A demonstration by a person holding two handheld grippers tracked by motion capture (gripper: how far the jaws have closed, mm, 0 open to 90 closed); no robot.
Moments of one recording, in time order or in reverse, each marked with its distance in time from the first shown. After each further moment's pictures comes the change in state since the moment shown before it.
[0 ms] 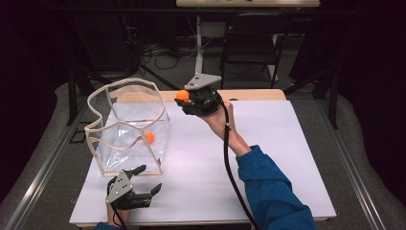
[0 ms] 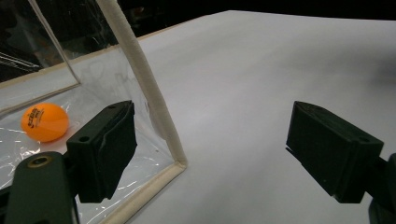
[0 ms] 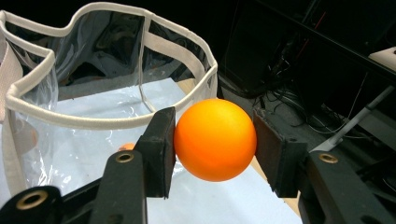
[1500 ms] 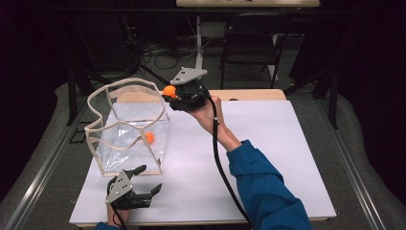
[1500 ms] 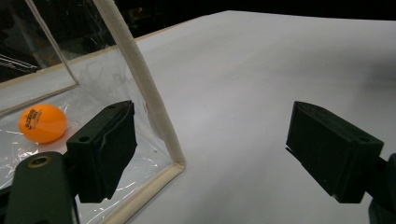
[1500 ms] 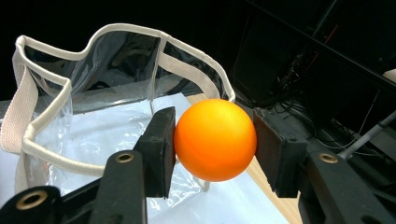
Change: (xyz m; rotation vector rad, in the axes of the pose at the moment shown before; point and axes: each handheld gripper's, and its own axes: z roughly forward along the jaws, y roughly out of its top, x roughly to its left) left arm 0.000 0.000 0.000 0.000 -0.006 0.002; right arm 0.011 0.026 0.019 -0.024 0.040 -0.029
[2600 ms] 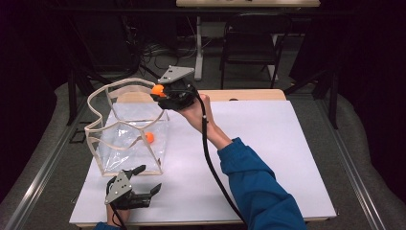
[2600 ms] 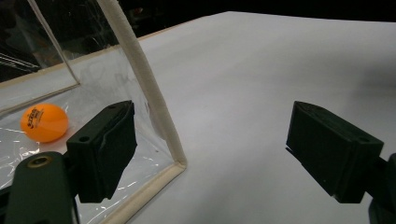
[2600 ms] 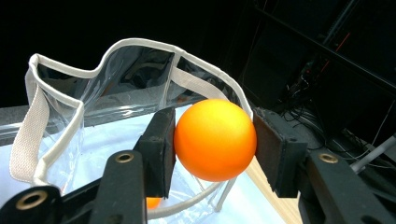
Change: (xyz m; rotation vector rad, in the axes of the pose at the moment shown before) left arm 0.001 0.000 -0.001 -0.001 -0.003 -0.007; right arm 0.012 0.015 0.021 -0.016 0.031 -0.009
